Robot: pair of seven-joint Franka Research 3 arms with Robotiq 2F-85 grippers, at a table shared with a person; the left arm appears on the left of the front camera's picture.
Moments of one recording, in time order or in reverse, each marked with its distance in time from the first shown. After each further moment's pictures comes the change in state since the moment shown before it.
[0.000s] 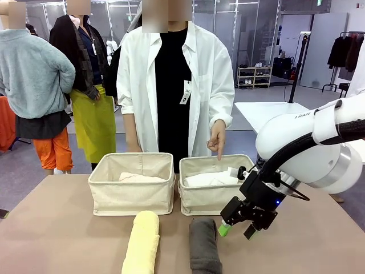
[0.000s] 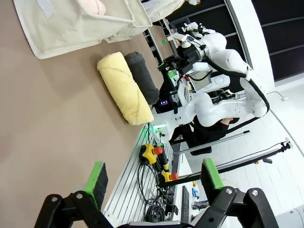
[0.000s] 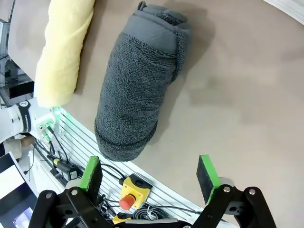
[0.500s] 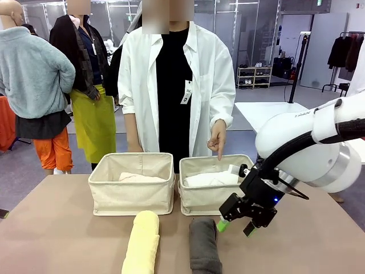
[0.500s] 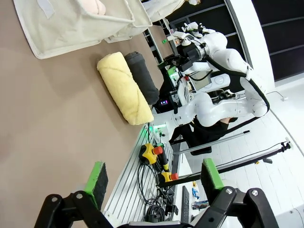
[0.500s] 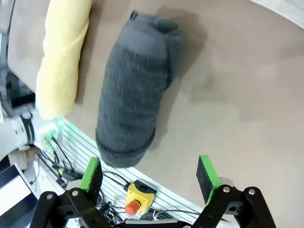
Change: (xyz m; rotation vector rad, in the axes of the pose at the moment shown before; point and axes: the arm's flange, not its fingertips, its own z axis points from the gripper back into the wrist) left arm 0.000 0.000 0.000 0.000 0.000 0.000; right arm 0.006 0.004 0.001 -0.013 -0.033 -0.058
